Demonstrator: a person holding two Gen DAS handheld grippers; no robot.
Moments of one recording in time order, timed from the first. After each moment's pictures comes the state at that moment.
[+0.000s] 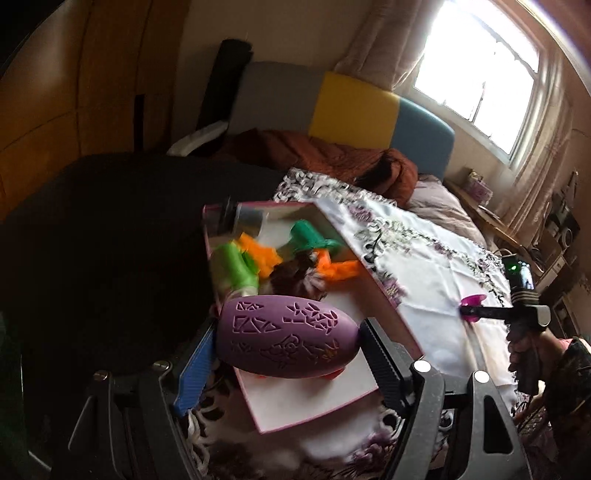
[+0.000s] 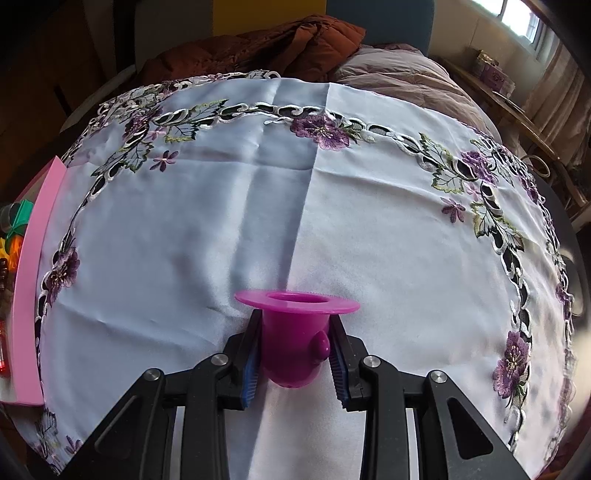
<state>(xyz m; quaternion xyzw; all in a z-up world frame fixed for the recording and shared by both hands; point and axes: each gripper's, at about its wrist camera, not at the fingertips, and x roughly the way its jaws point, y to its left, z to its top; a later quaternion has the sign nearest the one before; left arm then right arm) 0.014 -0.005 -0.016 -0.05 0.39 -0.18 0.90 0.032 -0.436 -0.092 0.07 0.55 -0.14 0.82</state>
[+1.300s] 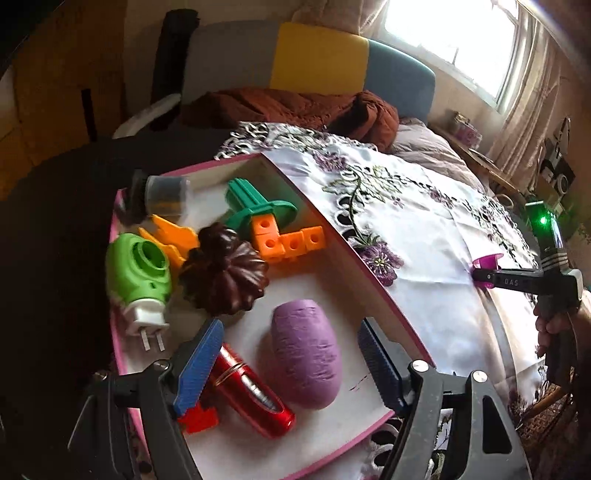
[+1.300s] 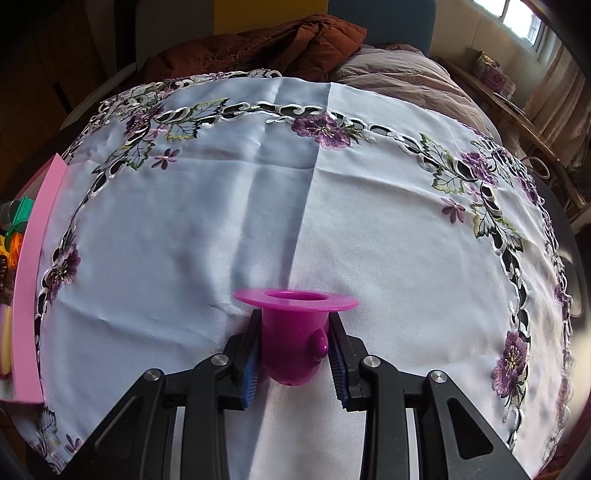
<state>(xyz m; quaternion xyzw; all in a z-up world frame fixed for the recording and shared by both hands) 0.056 -0.090 -0.059 0.02 0.44 -0.22 0.87 0.031 -0.434 -0.092 0.06 0.55 -0.14 0.82</state>
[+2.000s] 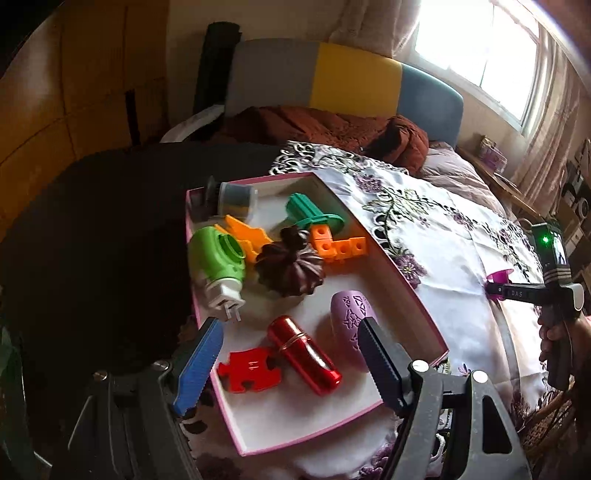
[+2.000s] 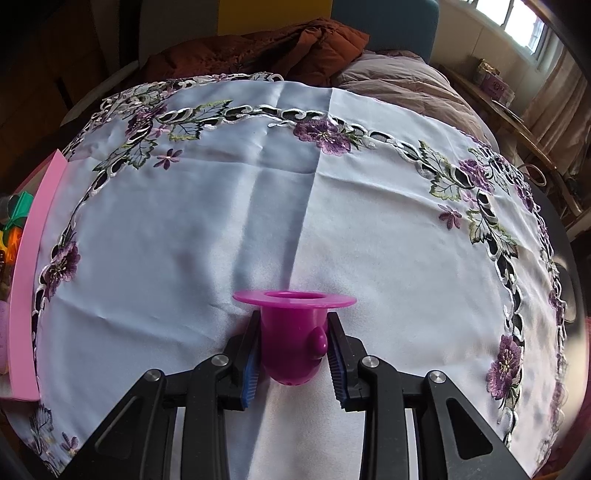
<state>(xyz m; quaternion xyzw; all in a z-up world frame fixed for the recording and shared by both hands) 0.030 -0.044 -0.037 0.01 0.42 -0.16 0.89 0.031 -0.432 -0.088 0.05 0.54 -0.14 0.83</state>
